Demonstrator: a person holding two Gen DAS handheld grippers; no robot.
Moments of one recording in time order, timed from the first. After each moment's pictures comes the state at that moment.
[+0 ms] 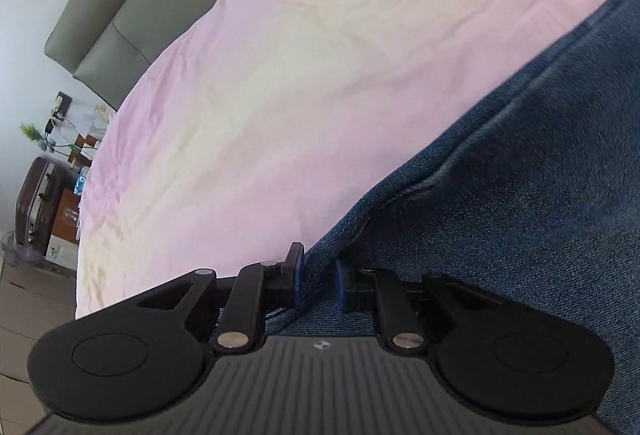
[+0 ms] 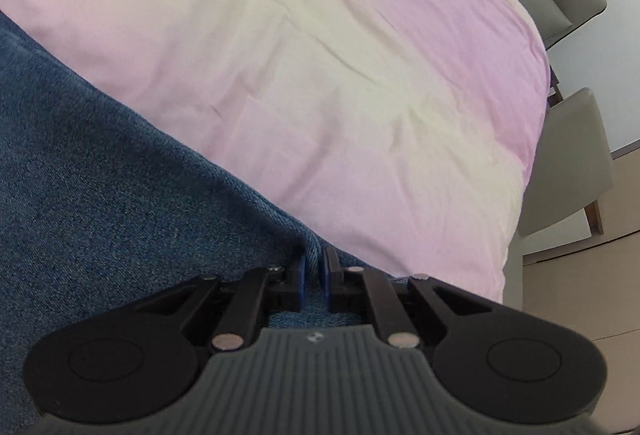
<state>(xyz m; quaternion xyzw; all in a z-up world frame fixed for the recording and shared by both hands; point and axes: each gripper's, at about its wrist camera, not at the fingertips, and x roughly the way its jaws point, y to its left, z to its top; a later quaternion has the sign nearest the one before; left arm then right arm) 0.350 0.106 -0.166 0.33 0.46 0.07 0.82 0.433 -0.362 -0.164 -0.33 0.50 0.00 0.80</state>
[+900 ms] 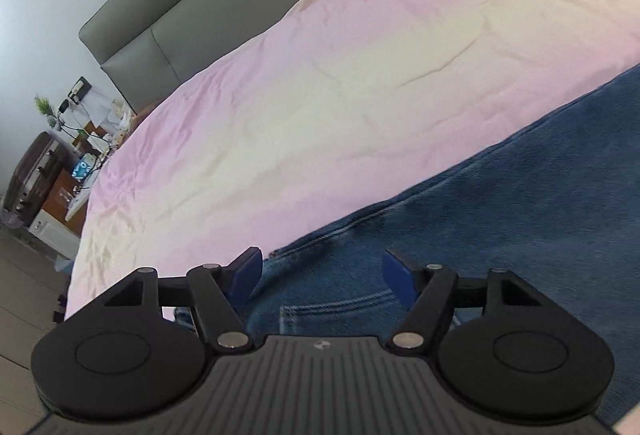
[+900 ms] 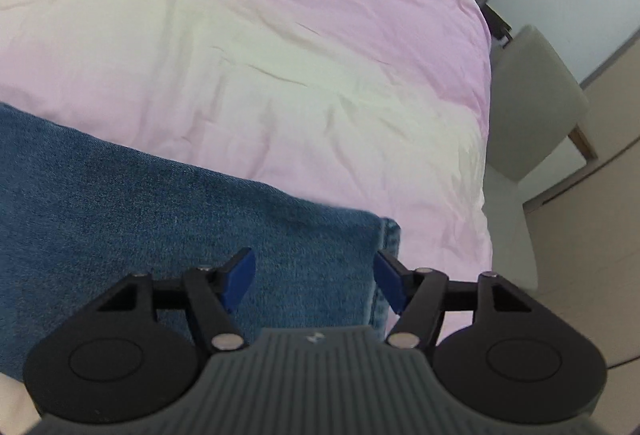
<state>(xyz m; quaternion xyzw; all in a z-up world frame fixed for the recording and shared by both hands) 0.266 0.074 -0.067 0.23 0.41 0.05 0.88 0.368 -0.418 -0.075 -0.17 0.48 -0.06 0.86</state>
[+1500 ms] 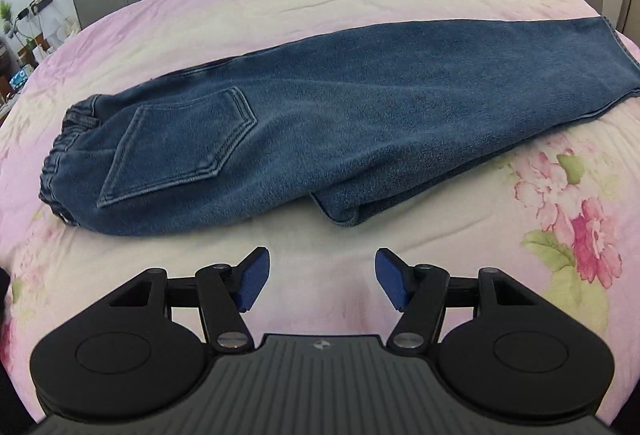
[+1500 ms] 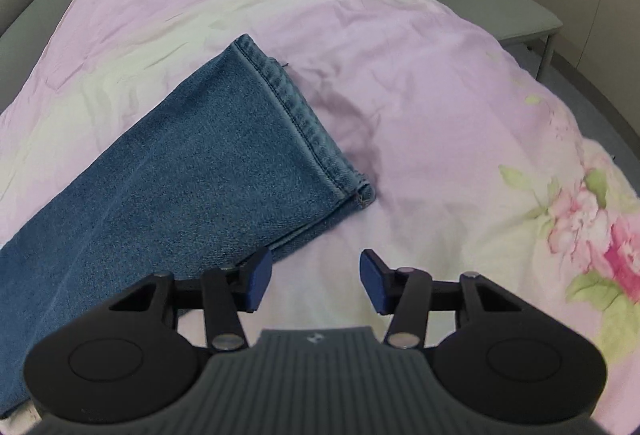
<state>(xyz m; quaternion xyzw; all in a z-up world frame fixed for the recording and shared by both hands) 0.103 0.030 -0.131 0.08 0.45 -0.02 0.89 0.245 -0.520 -0.133 0.22 0.47 -0.13 0.84</state>
